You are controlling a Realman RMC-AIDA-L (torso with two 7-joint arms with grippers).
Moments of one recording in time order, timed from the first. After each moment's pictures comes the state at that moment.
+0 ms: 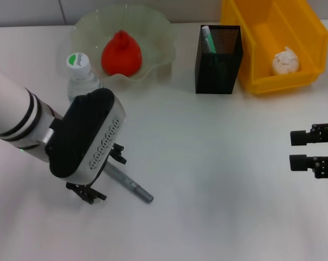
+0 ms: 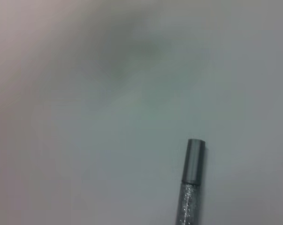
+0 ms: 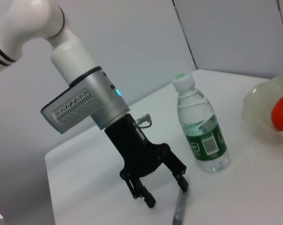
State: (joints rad) left arm -0.49 -2.08 1.60 1.37 2.53 1.52 -1.35; right arm 0.30 2.03 -0.74 -1.12 -1.95 -1.95 1.74
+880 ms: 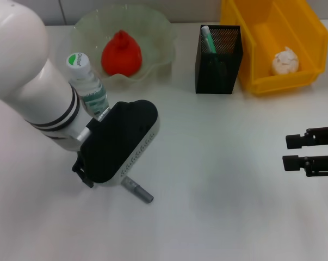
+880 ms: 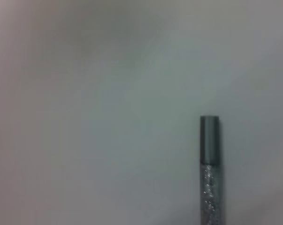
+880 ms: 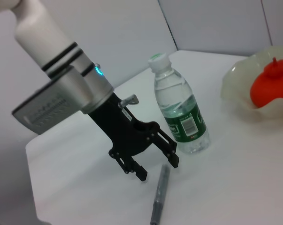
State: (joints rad) left arm -0.60 -2.08 1.79 1.39 2.70 1.51 -1.46; right arm 0.34 2.03 -0.74 -1.07 -2.03 -1.89 1.76
